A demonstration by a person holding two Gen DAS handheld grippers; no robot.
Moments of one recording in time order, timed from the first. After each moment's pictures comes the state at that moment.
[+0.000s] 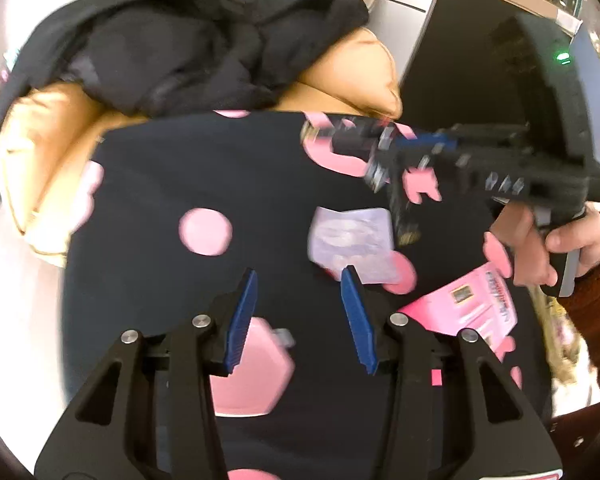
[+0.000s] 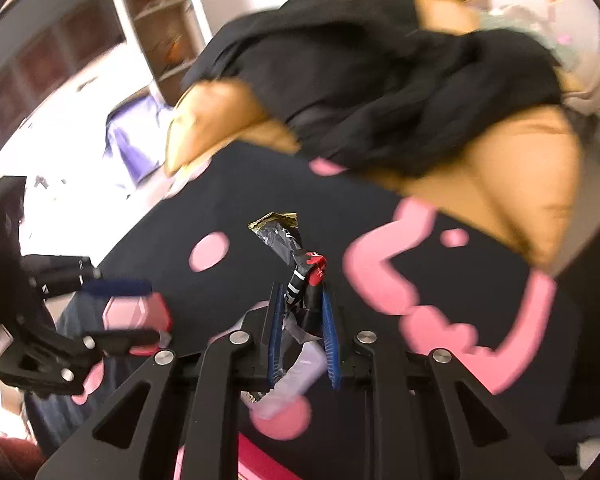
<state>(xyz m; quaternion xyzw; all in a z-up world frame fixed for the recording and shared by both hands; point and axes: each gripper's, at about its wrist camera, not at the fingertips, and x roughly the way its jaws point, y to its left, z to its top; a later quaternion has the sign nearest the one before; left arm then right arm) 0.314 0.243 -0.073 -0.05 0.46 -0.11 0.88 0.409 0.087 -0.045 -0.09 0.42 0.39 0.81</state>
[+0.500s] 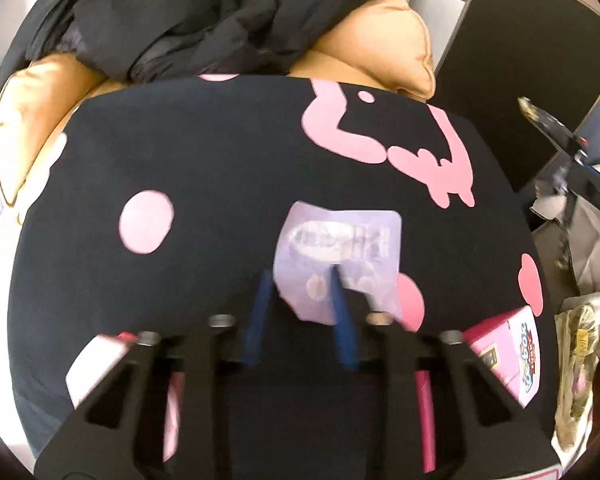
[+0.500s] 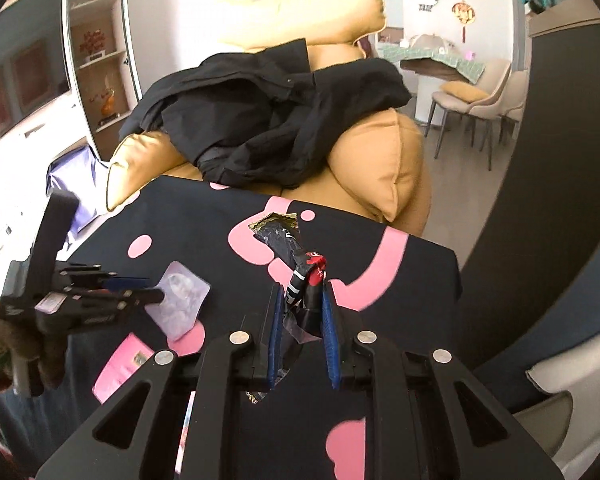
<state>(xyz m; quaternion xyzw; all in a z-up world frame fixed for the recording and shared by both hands) 0.355 0.197 -0.110 -0.05 0.49 -0.04 0.87 0.358 -0.041 -0.031 -0.07 0.35 0.27 0.90</state>
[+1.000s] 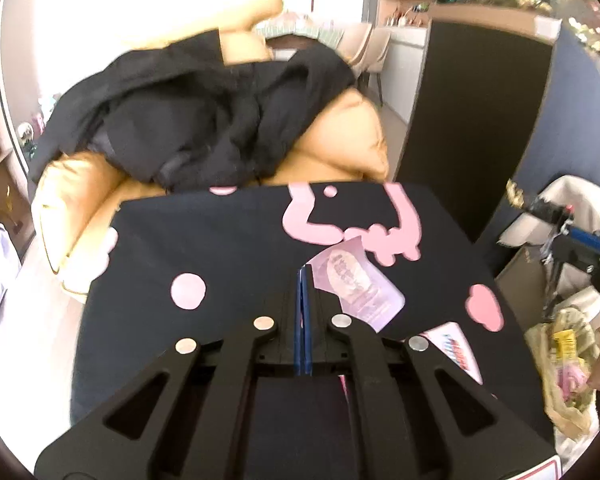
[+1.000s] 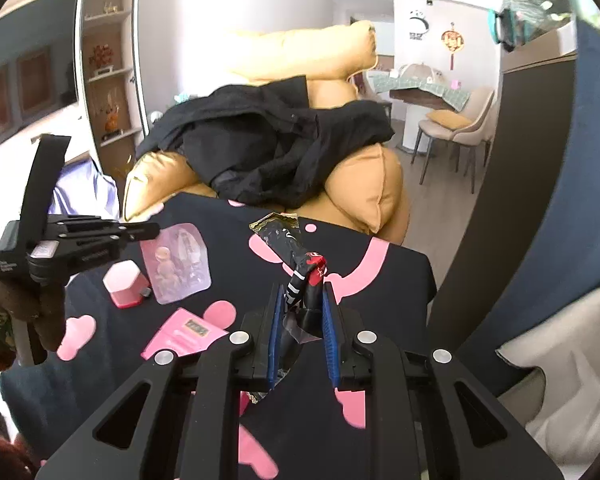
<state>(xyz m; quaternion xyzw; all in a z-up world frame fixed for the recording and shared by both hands) 0.289 0.186 -0.012 -0.01 0.35 -0.04 0.93 0.270 -0.065 0.016 -0.06 0.30 0.25 0.92</state>
